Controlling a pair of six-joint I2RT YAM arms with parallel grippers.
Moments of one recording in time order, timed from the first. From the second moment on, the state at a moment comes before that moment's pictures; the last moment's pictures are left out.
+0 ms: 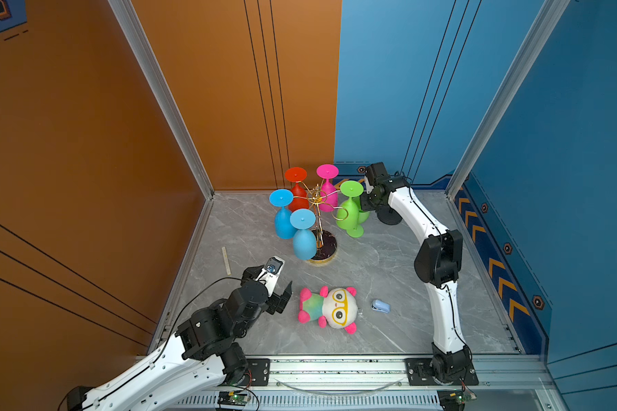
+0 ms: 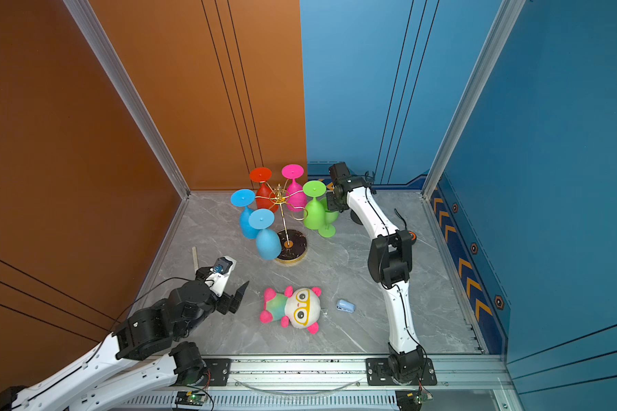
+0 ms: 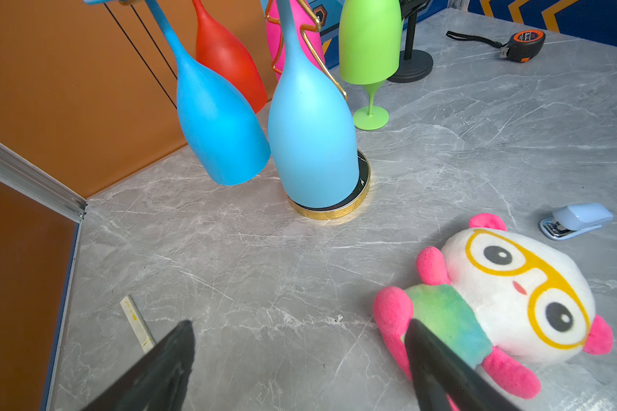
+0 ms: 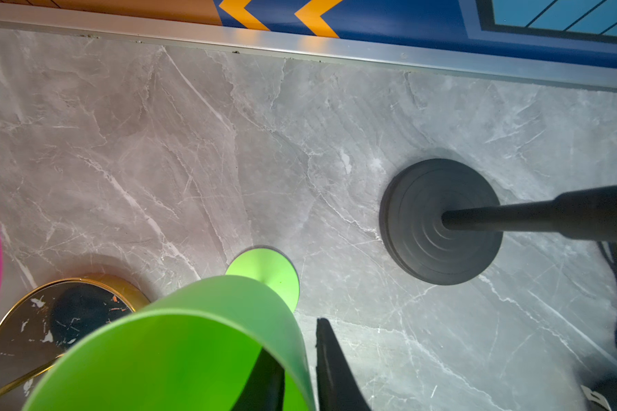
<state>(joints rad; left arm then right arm) -0.94 0.58 0.71 -0.69 -0.54 -0.08 0.32 2.29 2.25 -0.98 0.09 0.18</state>
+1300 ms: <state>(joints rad) -0.94 0.58 0.71 -0.69 -0.54 -0.08 0.23 1.84 2.09 -0.94 -0.35 0.38</state>
